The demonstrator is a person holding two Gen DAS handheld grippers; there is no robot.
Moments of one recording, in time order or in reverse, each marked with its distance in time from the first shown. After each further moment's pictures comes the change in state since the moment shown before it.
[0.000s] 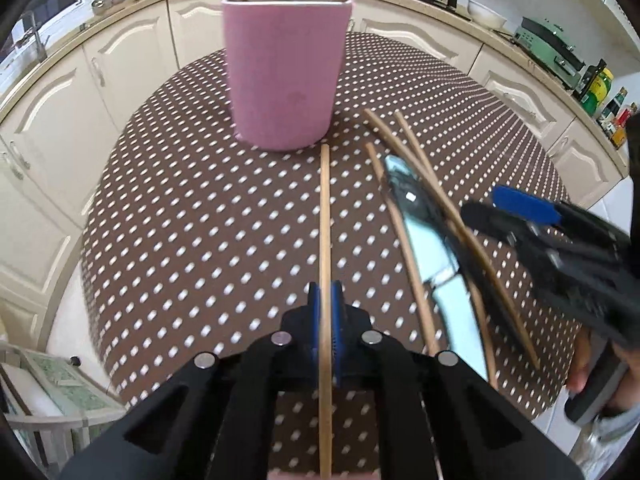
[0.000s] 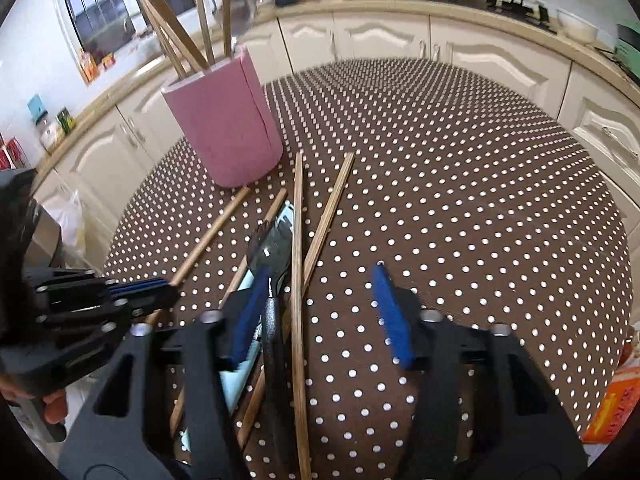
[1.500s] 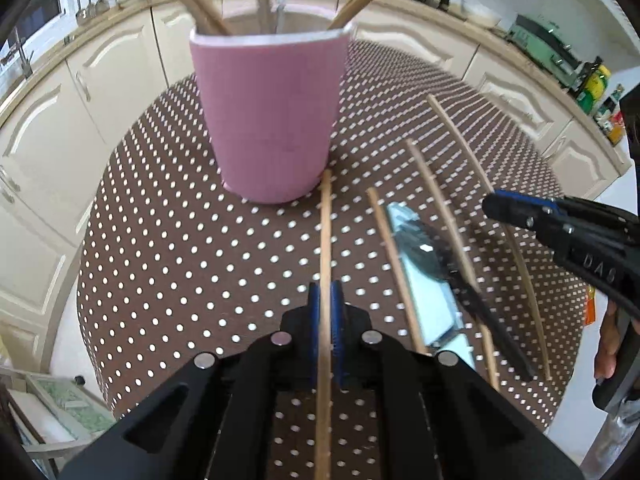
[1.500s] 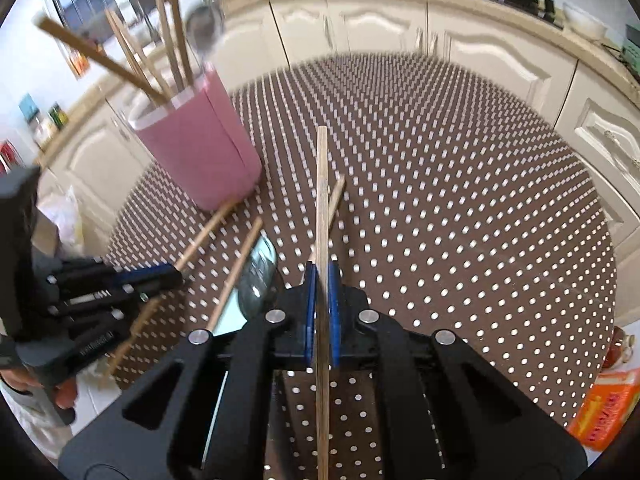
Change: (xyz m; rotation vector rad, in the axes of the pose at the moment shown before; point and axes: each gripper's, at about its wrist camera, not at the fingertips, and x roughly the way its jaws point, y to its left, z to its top) left arm 0.013 -0.003 0.047 0.042 -0.026 -0.032; right arm 0.011 -0.028 0.062 0.011 0.026 0.004
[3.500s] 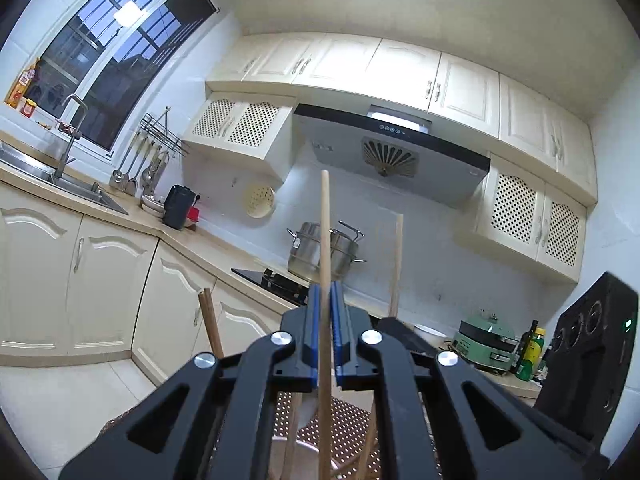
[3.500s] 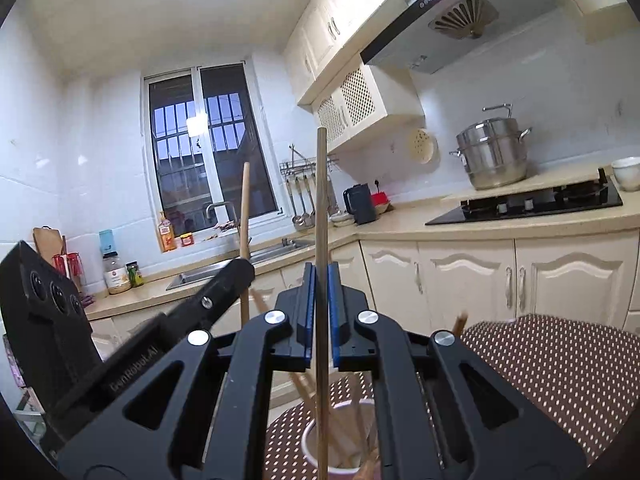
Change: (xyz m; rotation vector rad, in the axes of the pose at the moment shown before) left arm -0.126 0.062 0.059 -0.223 -1.166 -0.216; right arm -0.064 0.101 0.074 -0.074 -0.865 0.265
